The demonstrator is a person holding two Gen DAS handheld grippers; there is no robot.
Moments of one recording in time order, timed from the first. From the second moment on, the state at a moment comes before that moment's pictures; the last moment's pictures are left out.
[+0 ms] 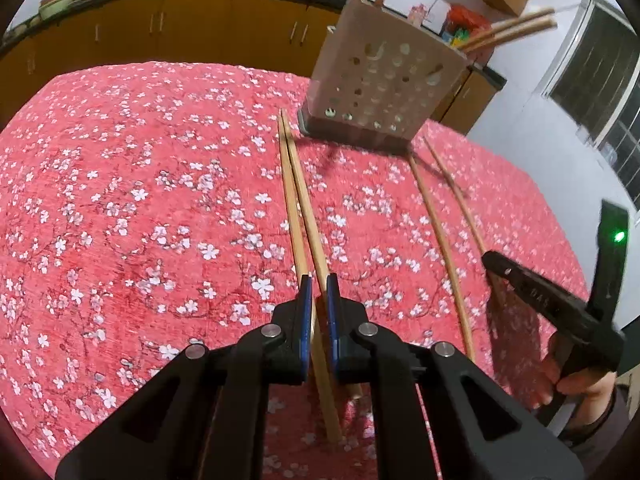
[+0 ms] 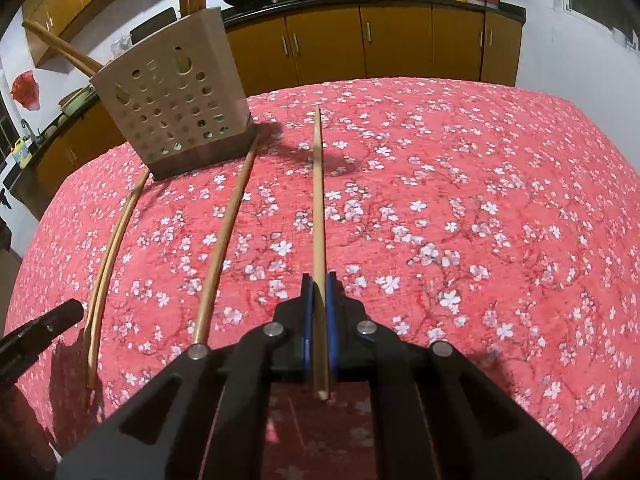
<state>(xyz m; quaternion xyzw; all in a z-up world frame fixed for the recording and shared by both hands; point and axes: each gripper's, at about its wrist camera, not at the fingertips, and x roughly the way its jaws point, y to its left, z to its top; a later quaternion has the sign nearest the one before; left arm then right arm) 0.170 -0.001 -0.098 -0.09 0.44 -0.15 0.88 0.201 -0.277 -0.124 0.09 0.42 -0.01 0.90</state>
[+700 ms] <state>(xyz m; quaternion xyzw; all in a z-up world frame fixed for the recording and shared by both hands) 0.211 0.046 -0.102 -0.05 0.43 -0.04 0.90 0.219 -0.270 -0.125 0.05 0.42 0.00 0.91</state>
